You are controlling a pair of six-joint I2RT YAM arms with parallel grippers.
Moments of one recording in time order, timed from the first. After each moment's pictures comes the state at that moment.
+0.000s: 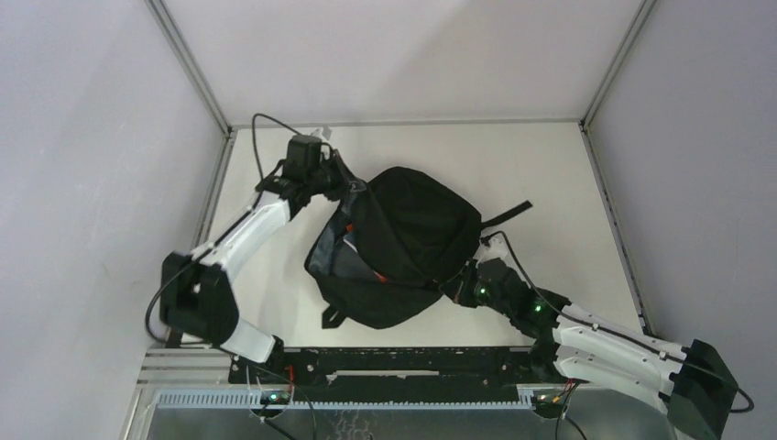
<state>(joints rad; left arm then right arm) -0.35 1.43 1.14 -0.33 0.23 -0.72 0.83 0.76 0.34 -0.22 0.08 0.96</state>
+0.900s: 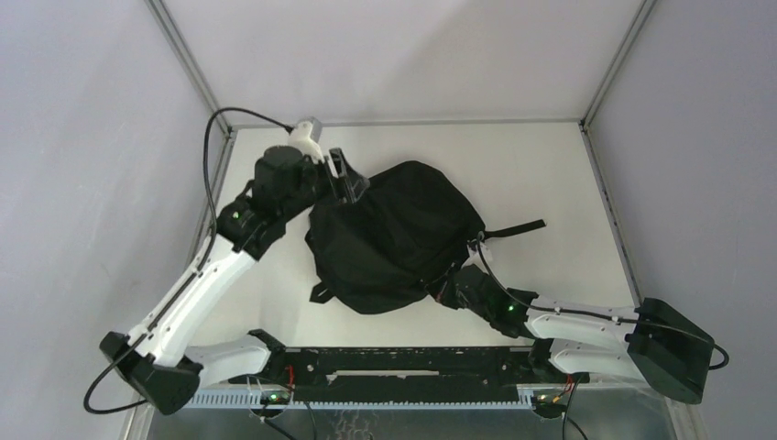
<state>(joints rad) -0.54 1.18 1.31 -0.53 0.00 -0.51 1.00 1.05 0.31 0.10 0.28 1.17</state>
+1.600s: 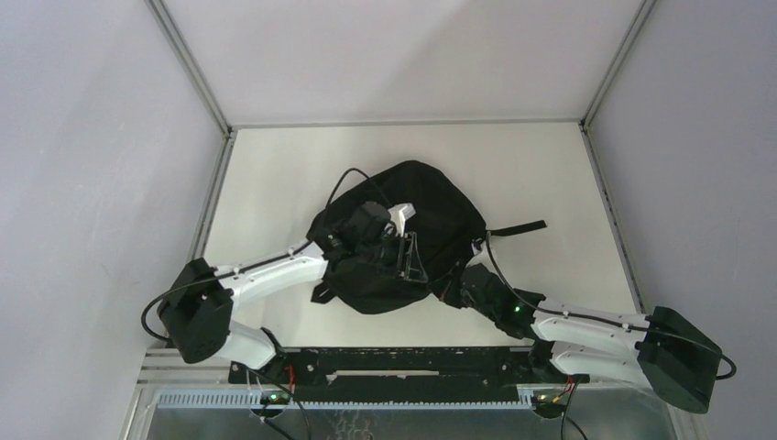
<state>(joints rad) -0.84 1.45 0.95 -0.24 0.42 -0.69 0.97 1.00 0.29 0.10 0.25 1.16</state>
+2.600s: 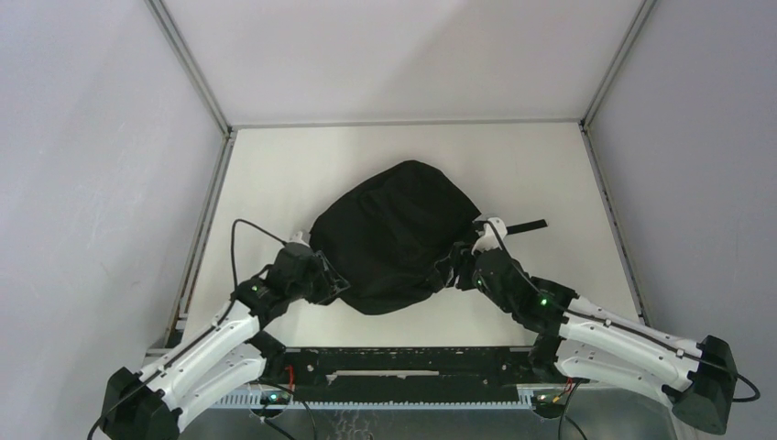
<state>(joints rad) -0.57 0.77 0.42 -0.47 0.03 -0.97 0.97 0.78 0.53 -0.27 0.39 0.64</state>
